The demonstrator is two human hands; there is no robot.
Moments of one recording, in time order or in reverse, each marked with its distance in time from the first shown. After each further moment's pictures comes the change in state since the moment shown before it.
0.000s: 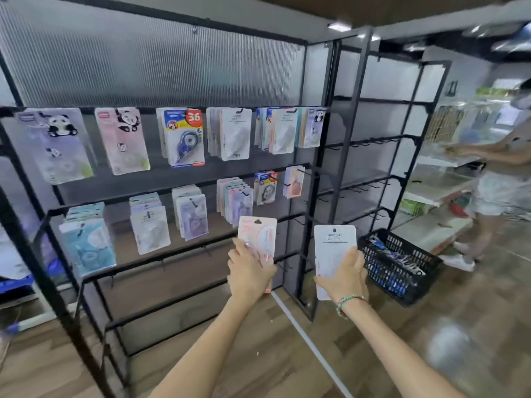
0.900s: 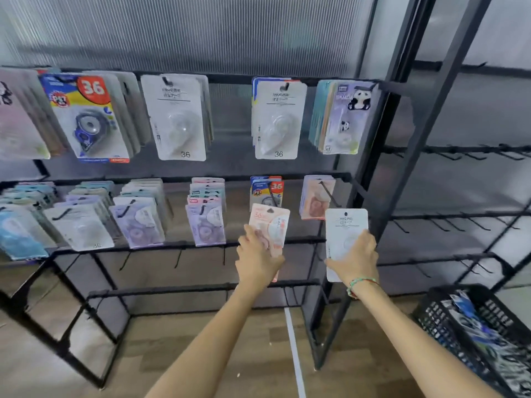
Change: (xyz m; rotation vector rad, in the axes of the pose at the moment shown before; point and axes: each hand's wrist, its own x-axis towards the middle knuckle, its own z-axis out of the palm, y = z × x) left_hand 0.240 0.118 0.247 0.112 0.131 -0.325; right_hand 0.438 0.041 0.079 0.082 -0.269 -0.286
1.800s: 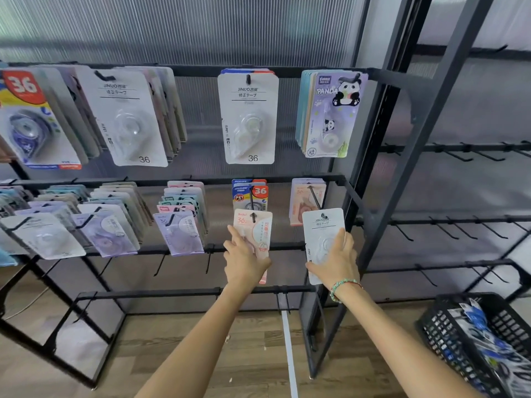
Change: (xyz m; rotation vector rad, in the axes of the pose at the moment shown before) left_hand 0.049 0.017 0.055 0.032 0.019 -0.102; right_hand 0.070 0.021 0.024 -0.089 -0.122 -0.167
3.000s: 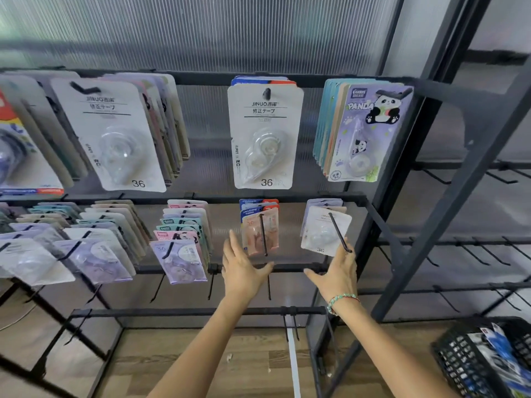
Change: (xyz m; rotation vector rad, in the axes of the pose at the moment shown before) left_hand 0.078 -0.016 0.004 -0.044 0.096 0.131; right_hand 0.063 -0.030 0.041 0.089 0.017 0.016
